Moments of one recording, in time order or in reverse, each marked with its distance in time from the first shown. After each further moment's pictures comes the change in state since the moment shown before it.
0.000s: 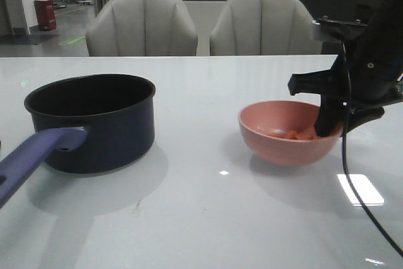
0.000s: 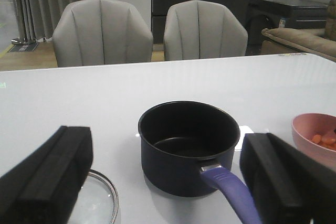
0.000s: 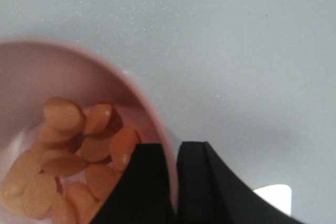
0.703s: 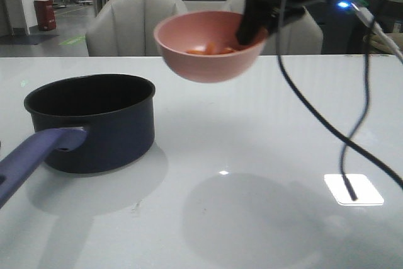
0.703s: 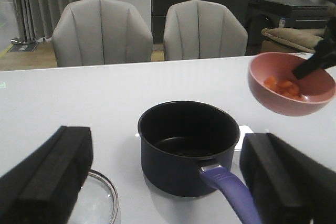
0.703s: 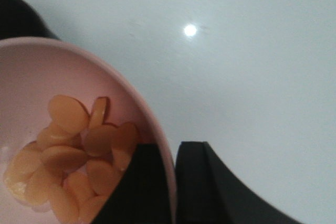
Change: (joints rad) left arm 0.000 0.000 0.000 0.000 0.000 0.000; right arm 0.236 -0.048 -0.391 0.006 0.210 -0.132
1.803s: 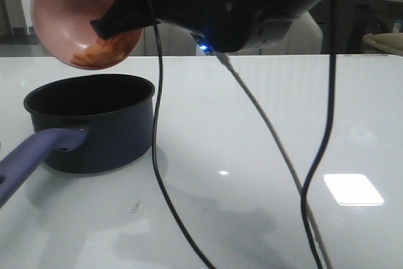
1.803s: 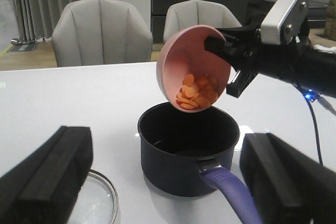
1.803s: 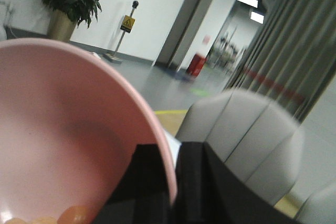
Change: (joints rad) left arm 0.000 0.000 0.000 0.000 0.000 0.000; right arm 0.263 0.303 0.155 -0.085 -1.466 -0.560
